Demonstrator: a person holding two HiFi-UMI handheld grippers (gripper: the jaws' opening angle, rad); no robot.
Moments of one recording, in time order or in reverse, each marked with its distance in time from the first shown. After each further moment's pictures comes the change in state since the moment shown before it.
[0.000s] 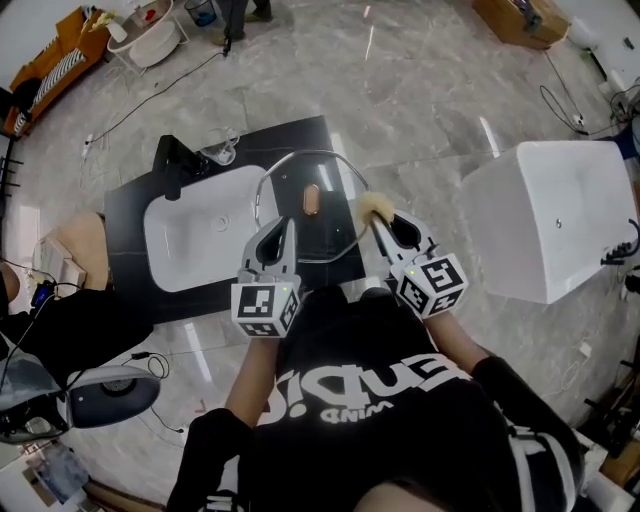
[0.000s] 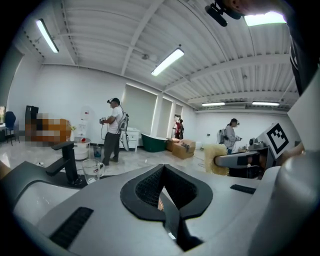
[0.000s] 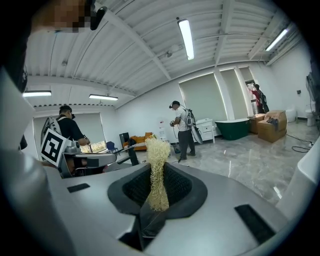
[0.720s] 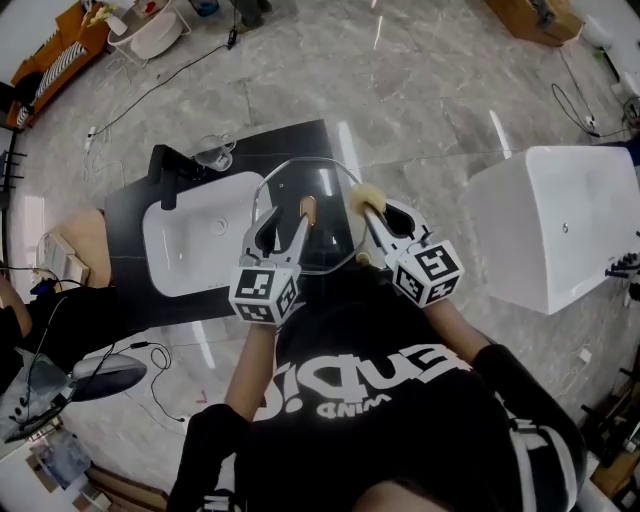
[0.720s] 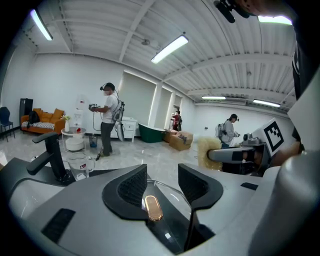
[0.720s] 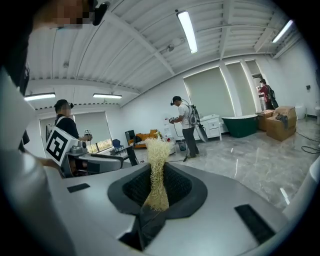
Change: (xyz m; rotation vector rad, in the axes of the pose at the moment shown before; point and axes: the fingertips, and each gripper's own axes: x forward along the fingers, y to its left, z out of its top) left arm 0.065 0.004 -0.011 -0.029 0.124 -0.052; right arm 0.048 -0.037 0.008 -0.006 0.040 0.075
